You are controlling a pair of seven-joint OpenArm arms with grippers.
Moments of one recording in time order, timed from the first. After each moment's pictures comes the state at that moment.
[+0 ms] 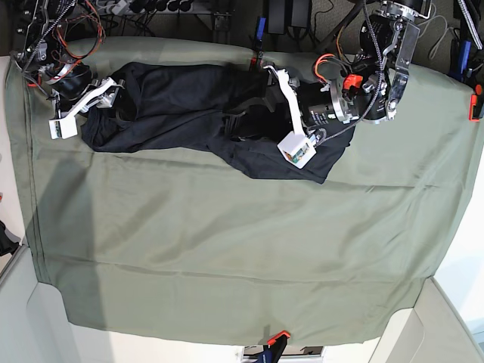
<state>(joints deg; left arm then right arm) 10.2 -18.6 8.0 101.2 -46.3 -38.4 44.5 -17.6 9.5 17.5 97.2 38.9 28.5 -55.0</state>
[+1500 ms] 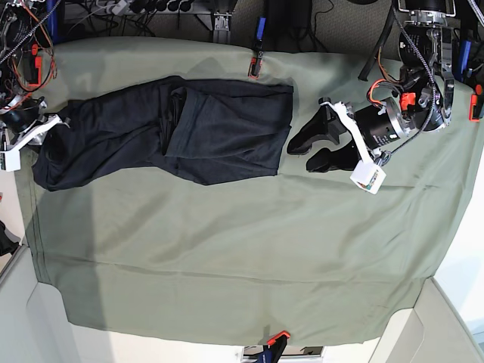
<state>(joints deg) 10.6 -20.6 -9.7 101.3 -52.7 -38.3 50.7 -9.6 17.4 27.0 96.8 41.4 28.8 -54.3</state>
